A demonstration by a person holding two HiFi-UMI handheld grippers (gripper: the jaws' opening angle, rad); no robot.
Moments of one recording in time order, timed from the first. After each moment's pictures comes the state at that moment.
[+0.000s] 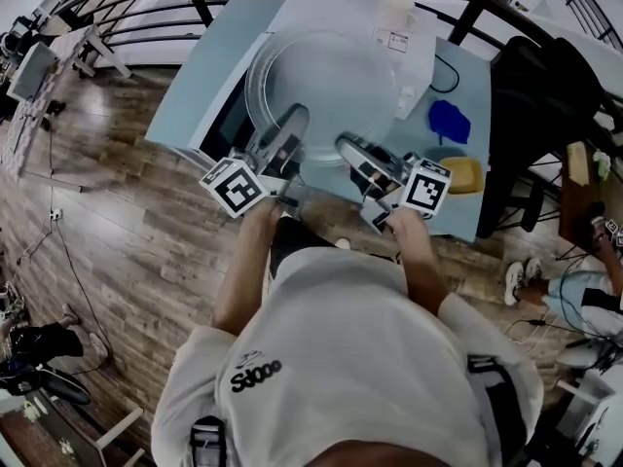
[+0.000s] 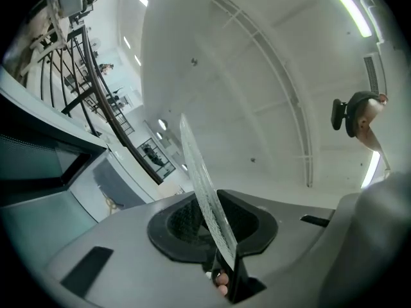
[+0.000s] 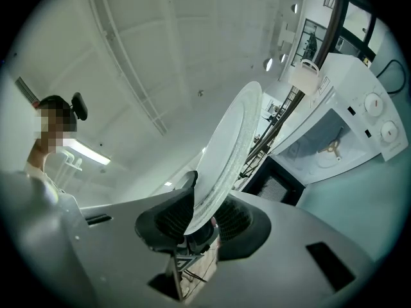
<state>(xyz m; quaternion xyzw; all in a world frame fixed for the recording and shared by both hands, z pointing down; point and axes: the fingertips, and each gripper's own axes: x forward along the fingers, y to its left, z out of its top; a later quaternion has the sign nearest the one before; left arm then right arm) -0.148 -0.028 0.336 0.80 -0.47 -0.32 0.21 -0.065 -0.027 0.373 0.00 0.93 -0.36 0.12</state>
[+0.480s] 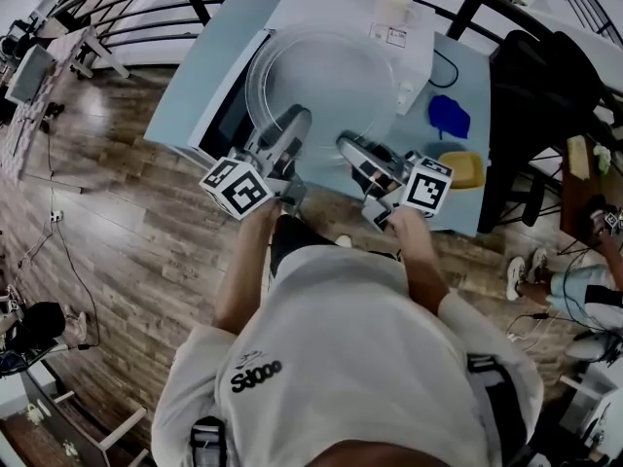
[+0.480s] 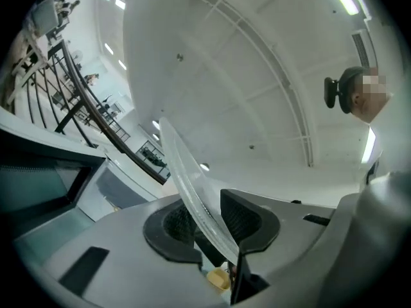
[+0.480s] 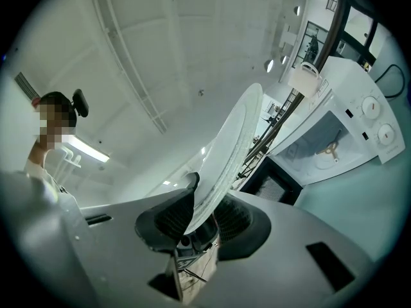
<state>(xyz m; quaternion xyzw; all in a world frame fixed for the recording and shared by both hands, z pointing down) -0.143 -0.025 0.348 0.82 -0.49 -0.26 0.17 -0.062 -0.022 0.377 0.00 0.93 -0.35 0.11</state>
